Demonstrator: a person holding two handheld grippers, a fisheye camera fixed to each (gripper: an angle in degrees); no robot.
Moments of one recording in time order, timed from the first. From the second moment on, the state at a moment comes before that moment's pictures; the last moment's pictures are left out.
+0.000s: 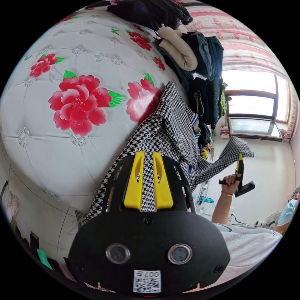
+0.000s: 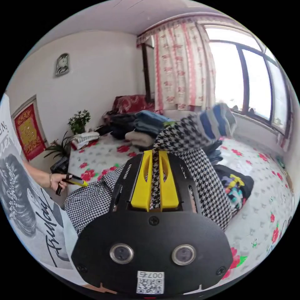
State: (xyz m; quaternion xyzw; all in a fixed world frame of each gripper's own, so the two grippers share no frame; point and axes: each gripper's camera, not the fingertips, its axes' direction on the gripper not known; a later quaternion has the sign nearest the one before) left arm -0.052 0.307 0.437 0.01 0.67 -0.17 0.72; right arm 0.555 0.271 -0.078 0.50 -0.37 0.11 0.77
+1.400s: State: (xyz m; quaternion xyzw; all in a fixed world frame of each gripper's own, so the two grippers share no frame) left arm -0.089 0.451 0.490 -0.03 0.58 0.00 0.81; right arm 0.433 0.124 0.134 0.15 -0.36 0.32 0.86
